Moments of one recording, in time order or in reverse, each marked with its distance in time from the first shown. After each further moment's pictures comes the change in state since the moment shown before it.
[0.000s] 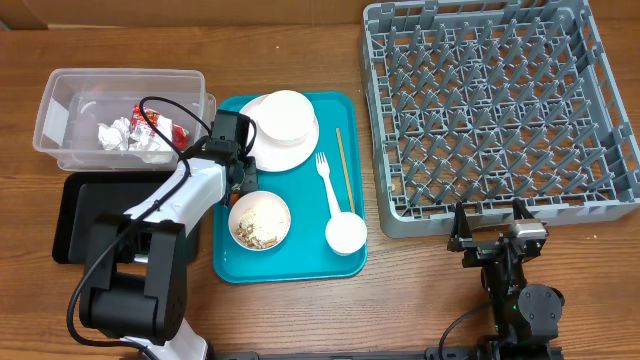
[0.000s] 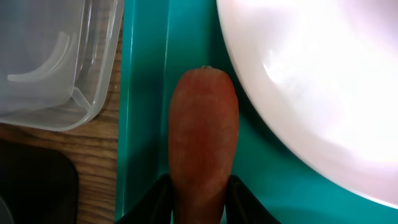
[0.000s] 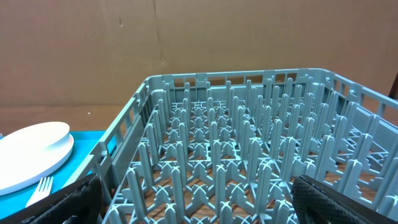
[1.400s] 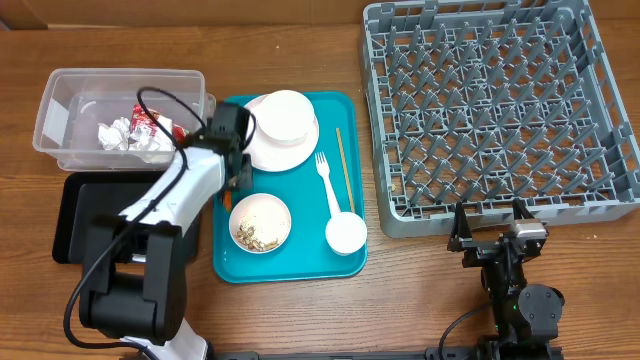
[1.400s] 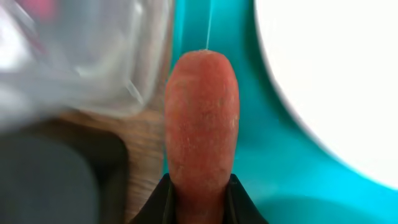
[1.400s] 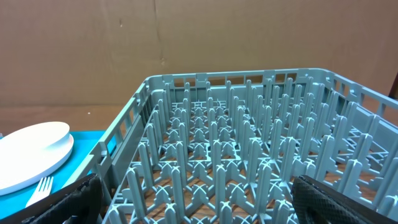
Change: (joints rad) left arm 0.000 -0.003 0.131 -0.197 -0.081 0.002; right arm 0.000 0.000 0.000 0.000 0.000 0.000
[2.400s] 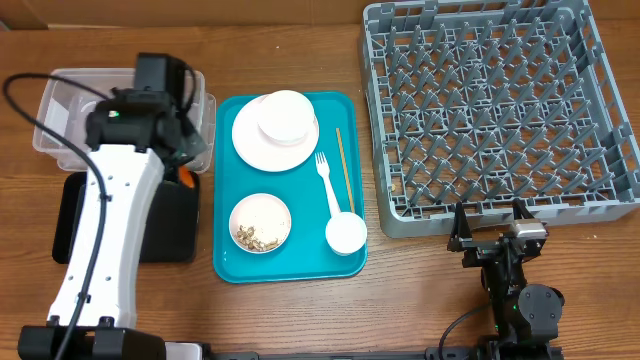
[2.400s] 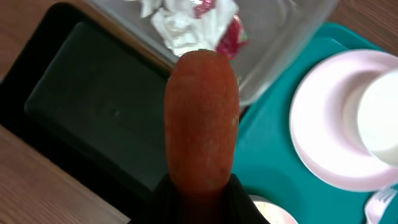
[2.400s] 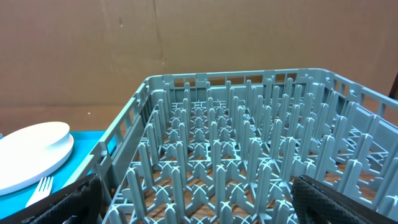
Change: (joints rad) left arm 0.159 -0.246 0.353 -0.528 -0.015 -0.353; right arm 0.000 0.000 0.000 0.000 0.000 0.000
